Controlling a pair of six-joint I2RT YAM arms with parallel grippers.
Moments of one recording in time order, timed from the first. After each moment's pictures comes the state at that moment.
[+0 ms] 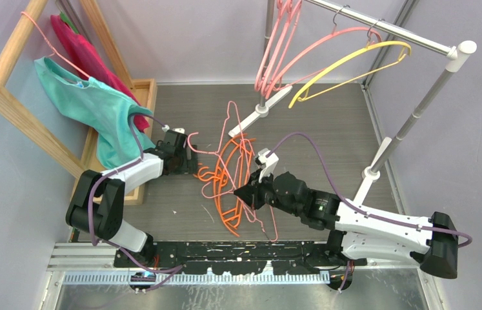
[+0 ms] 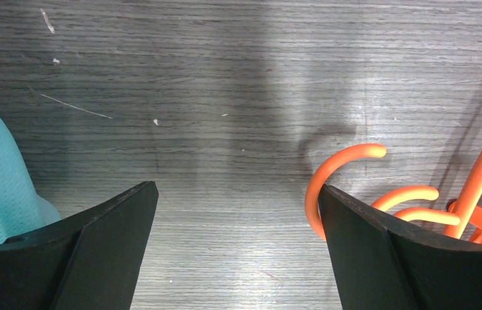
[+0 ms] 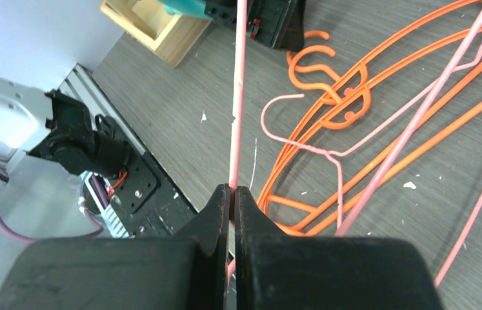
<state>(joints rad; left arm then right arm) -0.35 1.51 0.80 -0.31 -0.18 -0.36 1.12 0.94 0.66 -0.03 0.15 0.54</state>
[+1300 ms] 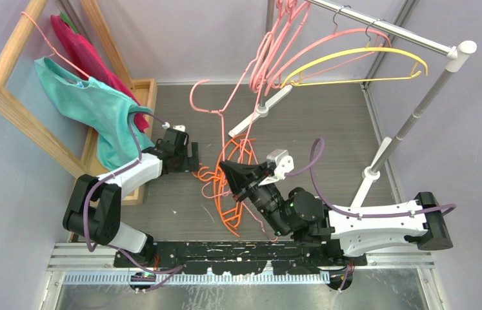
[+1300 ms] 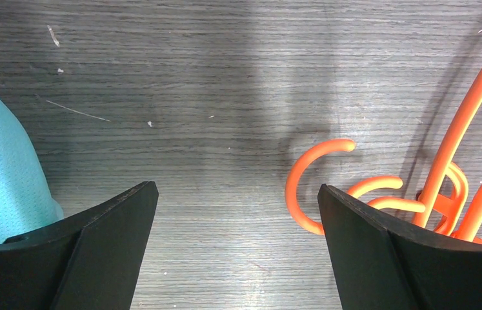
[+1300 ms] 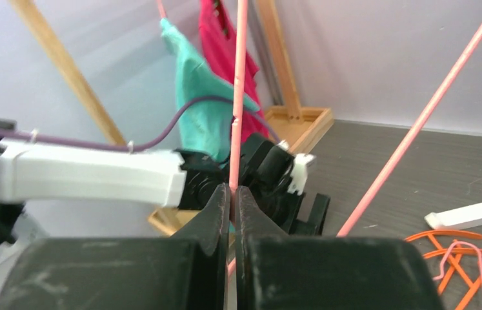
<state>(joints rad) -0.37 1.47 0.82 -0.33 -0.18 -0.36 1.54 1.05 0.83 0.63 0.82 0.06</state>
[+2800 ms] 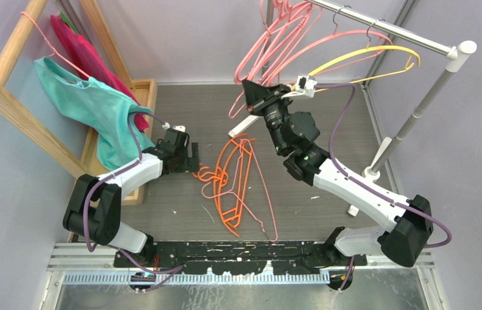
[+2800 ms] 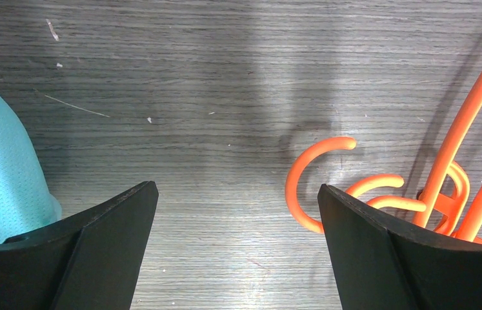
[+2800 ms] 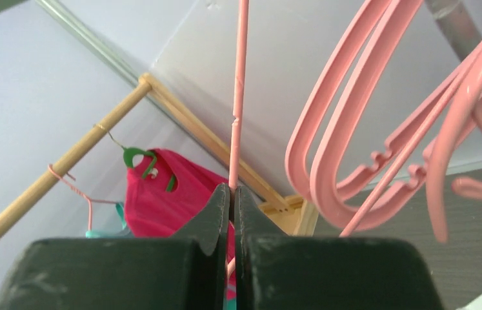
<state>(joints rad) -0.37 1.47 0.82 -0.34 -0.19 -0.37 0.81 1.27 1.12 0.53 0.46 0.66</state>
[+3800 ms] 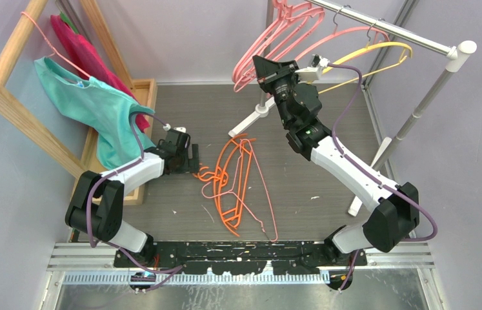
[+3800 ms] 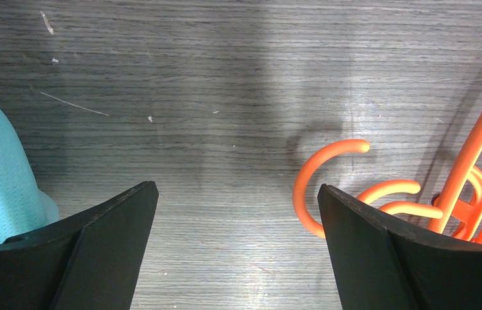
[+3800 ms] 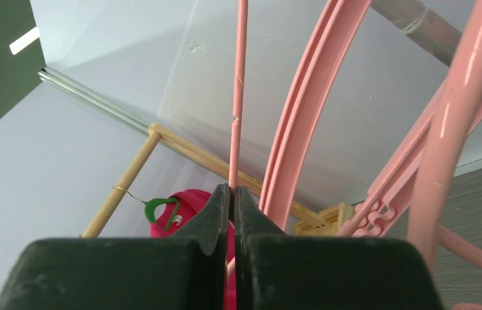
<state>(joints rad) -0.37 1.50 0.82 -0.34 -0.20 -0.37 0.60 1.42 1.28 0.46 0.34 0.98</state>
